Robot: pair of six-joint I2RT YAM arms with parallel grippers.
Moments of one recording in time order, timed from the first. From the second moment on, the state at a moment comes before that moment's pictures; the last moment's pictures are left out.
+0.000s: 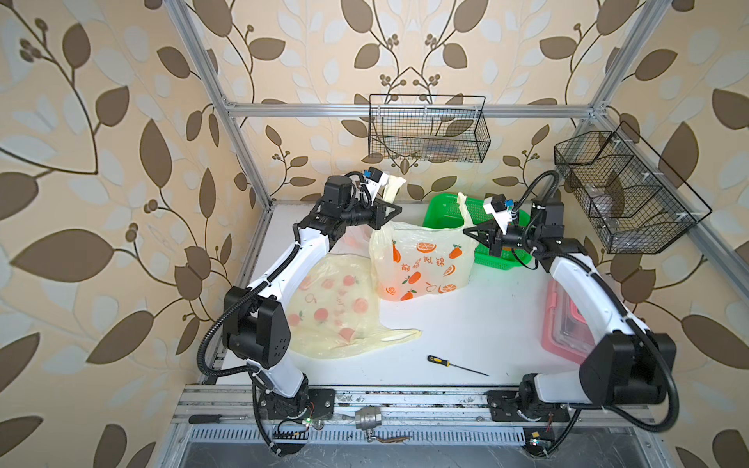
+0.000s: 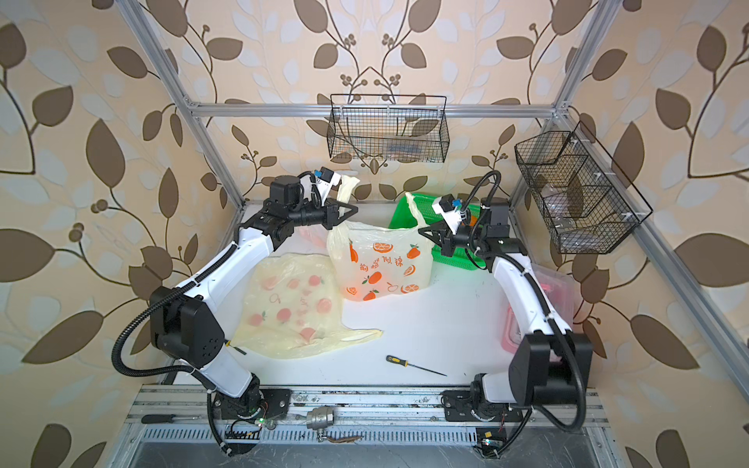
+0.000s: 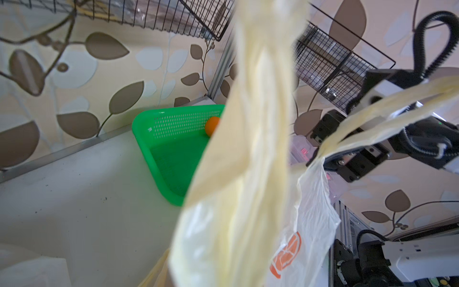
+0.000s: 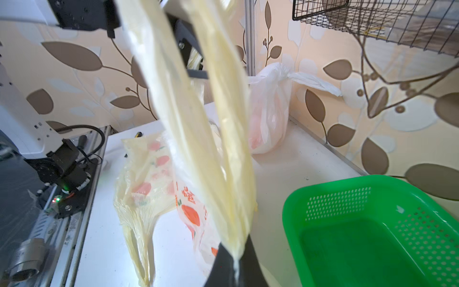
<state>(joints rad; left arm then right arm) -0.31 1.65 1.52 -0.21 0.78 -0.17 0.00 1.32 1.15 -0.29 -0.98 -0.35</state>
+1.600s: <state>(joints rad) -0.31 1.65 1.48 -0.19 0.89 -0.13 0.04 1.27 1.17 -0.26 -1.23 -0.29</state>
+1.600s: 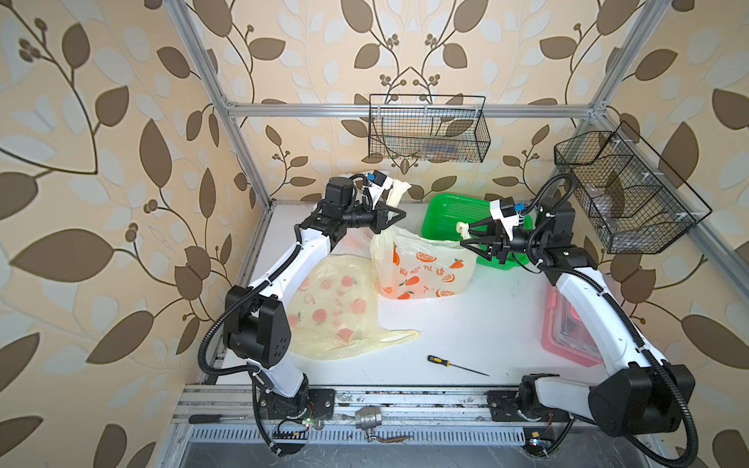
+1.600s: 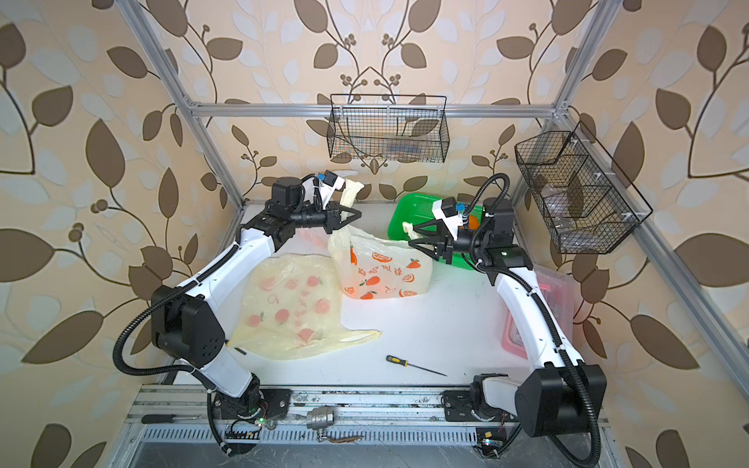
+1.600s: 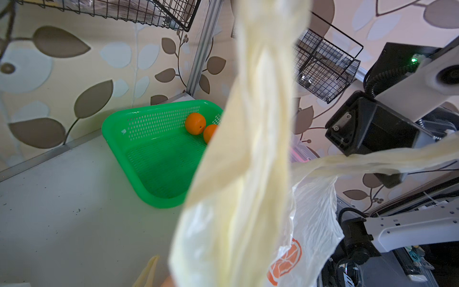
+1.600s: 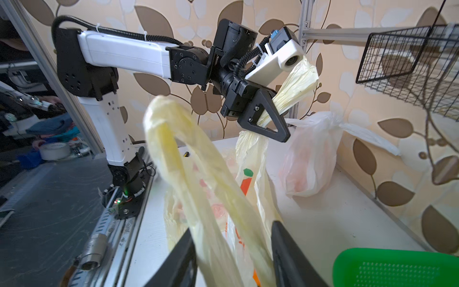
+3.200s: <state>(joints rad) -0.51 1.62 1.42 -0.41 1.01 0.14 0.36 1.27 1.04 -0.11 -0.79 -0.17</state>
